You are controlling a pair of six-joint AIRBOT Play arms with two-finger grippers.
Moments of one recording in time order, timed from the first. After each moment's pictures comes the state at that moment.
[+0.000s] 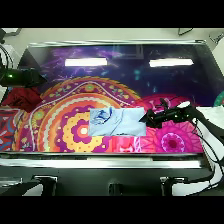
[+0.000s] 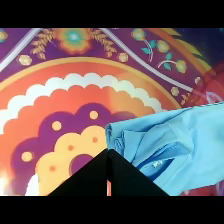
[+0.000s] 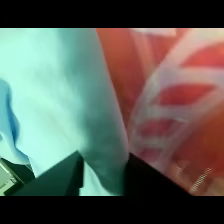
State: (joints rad) left arm 0.03 -1.19 1.55 1.13 -1.31 -1.48; right arm -0.14 -1.66 0.99 -0.64 1.21 1.24
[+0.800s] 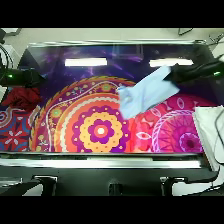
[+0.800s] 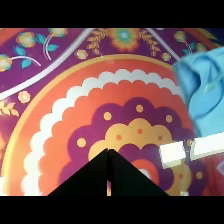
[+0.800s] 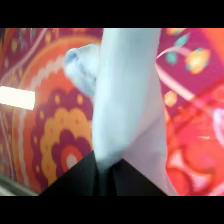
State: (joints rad) left arm 0.03 -1.19 1.55 1.13 -1.31 -1.48; right arm -0.28 -1.62 1.88 -0.84 1.55 1.51
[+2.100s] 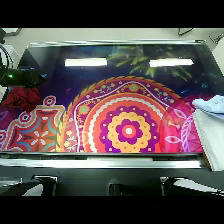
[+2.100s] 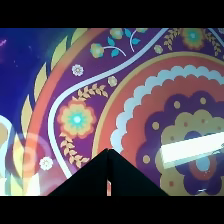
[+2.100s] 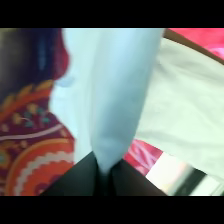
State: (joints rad) left arm 0.03 -1.19 1.55 1.13 -1.31 -1.48; right arm -1.10 -1.46 2.00 -1.18 1.80 1.84
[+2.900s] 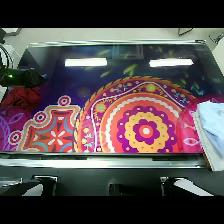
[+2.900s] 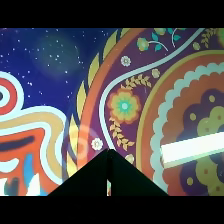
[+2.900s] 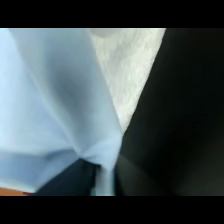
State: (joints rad) left arm 0.03 -1.19 1.55 1.13 -1.31 -1.47; right arm -1.11 -1.32 1.39 -1.62 1.73 1.77
